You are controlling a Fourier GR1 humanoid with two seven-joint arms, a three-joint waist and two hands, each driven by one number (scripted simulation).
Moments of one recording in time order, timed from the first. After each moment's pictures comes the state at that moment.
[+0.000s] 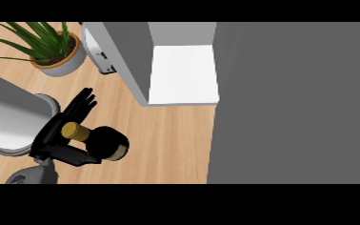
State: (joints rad) left arm -0.08 0.18 0.22 -1.28 0.07 -0.47 -0.09; right arm 0.14 -0.20 0.35 -2.53 -0.07 -0.01 0.47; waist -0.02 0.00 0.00
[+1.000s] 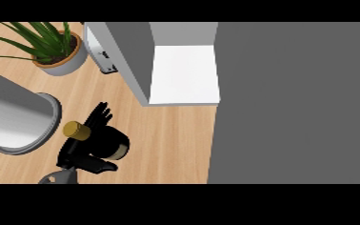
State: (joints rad) left arm -0.11 0.12 0.22 -0.96 0.03 -0.47 -0.34; right arm 0.12 -0.19 0.35 -2.52 -0.07 -0.02 0.47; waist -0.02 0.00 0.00
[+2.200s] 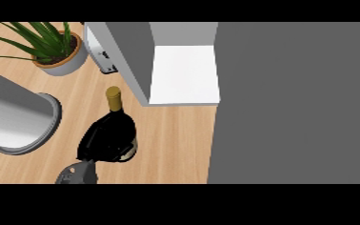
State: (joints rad) left arm -0.20 0.04 0.22 -0.83 0.10 -0.48 -0.39; right arm 0.12 -0.20 0.35 -2.53 -0.08 -0.03 0.49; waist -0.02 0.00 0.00
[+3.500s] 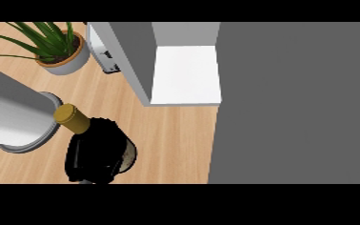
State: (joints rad) left arm 0.06 0.00 0.03 -1.34 0.31 -0.19 -0.49; right arm 0.15 -0.19 0.32 -2.52 -0.08 -0.01 0.44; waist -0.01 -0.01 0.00
